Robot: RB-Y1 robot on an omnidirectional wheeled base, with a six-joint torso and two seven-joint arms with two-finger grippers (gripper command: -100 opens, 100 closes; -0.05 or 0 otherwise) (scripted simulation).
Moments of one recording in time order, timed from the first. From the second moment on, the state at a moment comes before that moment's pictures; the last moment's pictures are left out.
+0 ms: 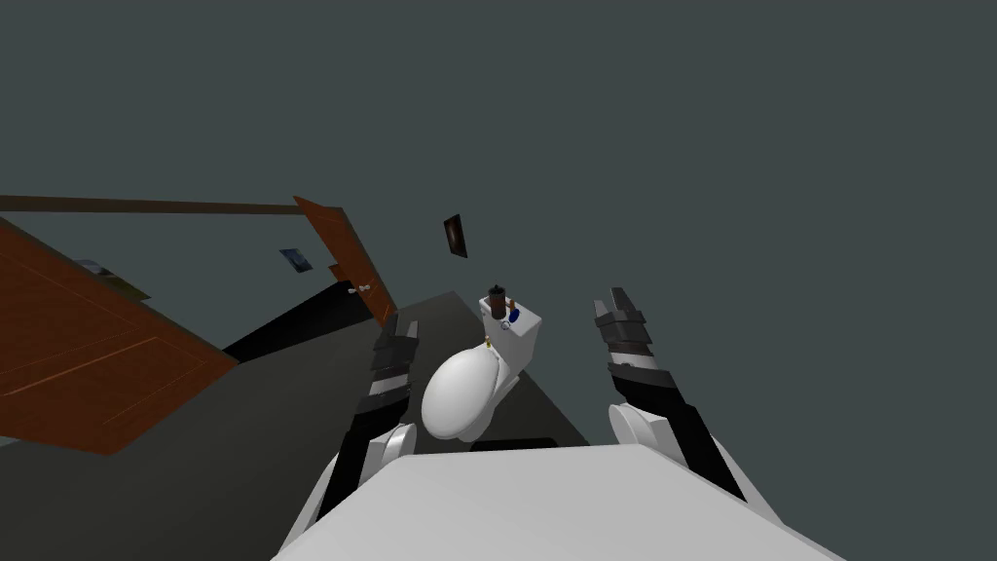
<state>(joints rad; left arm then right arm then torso) 0.54 0.02 0.06 -2.23 0.02 -0.44 0.08 0.53 0.02 -0.03 -2.33 -0.04 -0.35 0.09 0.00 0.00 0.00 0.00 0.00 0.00</state>
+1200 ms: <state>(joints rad) 0.44 0.16 0.01 -2.03 0.00 -0.28 0.08 0.53 0.02 -0.03 -2.33 -0.04 -0.35 0.09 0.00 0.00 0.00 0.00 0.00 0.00</state>
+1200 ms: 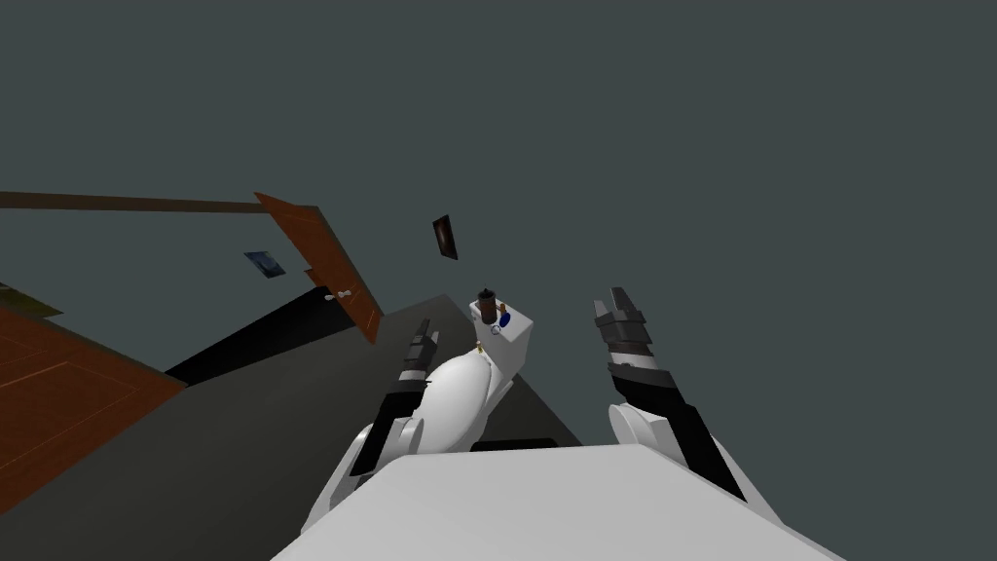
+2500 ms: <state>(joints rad) 0.32 0.15 -0.07 -1.80 -0.03 -0.08 0.06 0.53 0.02 -0.03 -2.33 -0.04 -0.35 0.09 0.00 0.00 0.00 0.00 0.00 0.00</state>
